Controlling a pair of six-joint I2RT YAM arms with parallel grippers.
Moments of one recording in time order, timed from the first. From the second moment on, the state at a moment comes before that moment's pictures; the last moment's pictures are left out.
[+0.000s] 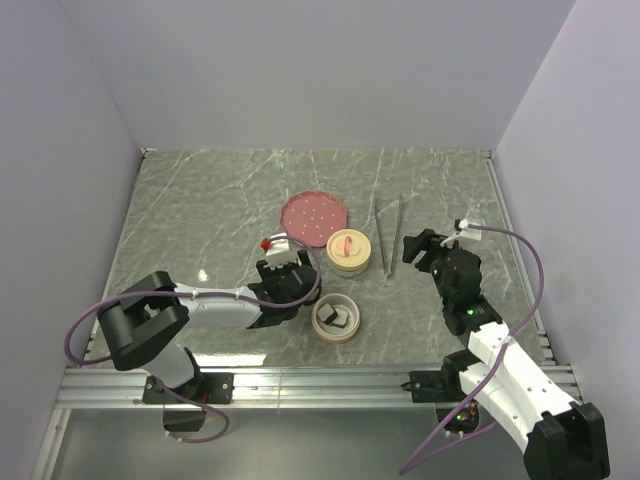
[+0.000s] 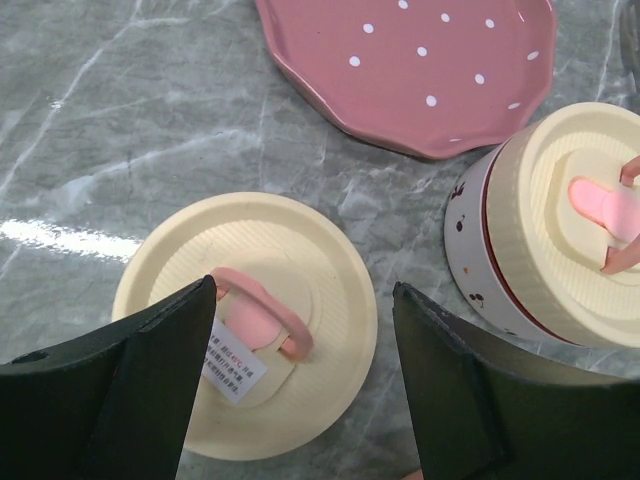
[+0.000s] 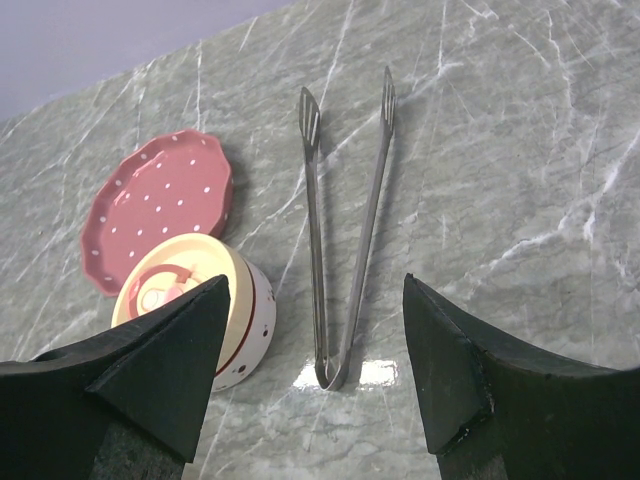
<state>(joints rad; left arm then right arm) -1.02 1.53 0.66 0.12 -0.87 -0.96 0.28 0.74 0.33 0.20 0.19 0.44</state>
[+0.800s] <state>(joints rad) -0.87 1.59 0.64 0.25 -0.70 -0.88 0.28 0.74 0.33 0.20 0.19 0.44</state>
